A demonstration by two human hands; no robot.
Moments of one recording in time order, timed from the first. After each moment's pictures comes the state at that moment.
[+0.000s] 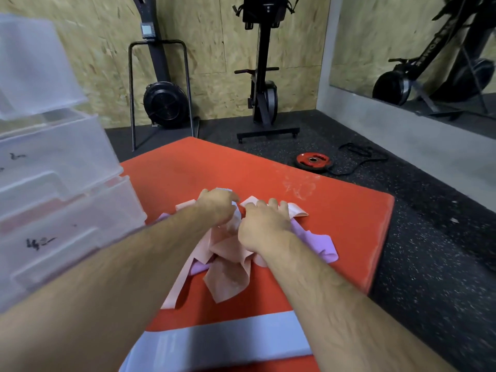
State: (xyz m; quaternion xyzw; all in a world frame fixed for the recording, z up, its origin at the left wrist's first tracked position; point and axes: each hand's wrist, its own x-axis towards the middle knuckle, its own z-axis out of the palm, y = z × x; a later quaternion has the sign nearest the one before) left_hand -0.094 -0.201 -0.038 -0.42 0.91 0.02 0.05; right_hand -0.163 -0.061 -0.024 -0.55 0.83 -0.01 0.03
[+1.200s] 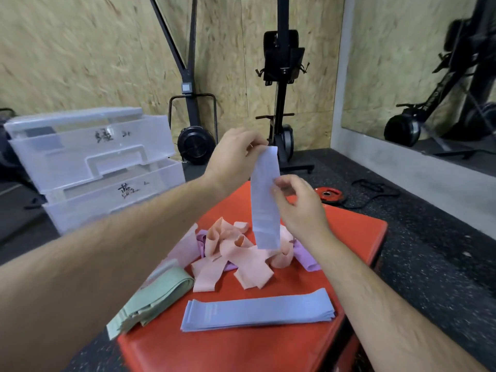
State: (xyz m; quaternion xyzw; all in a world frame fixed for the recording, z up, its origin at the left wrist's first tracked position) left_hand -0.024 -0.054 0.173 -0.21 0.87 -0.02 -0.44; right_hand -0.151 0.048 0.072 -0.54 0.60 -0.59 0.02
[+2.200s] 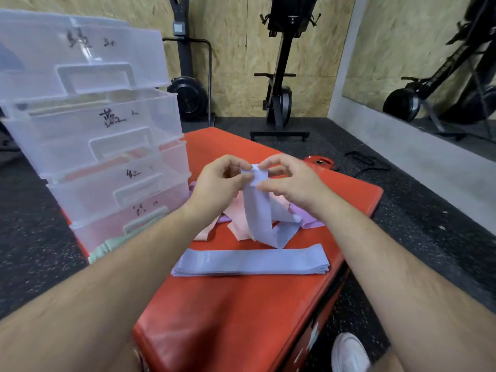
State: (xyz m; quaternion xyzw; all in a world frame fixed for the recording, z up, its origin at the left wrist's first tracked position) left_hand 0.025 -0.024 0.024 -0.31 0.71 0.45 -0.45; right_hand -0.142 0.052 0.046 -0.55 0.62 -0.49 0.29
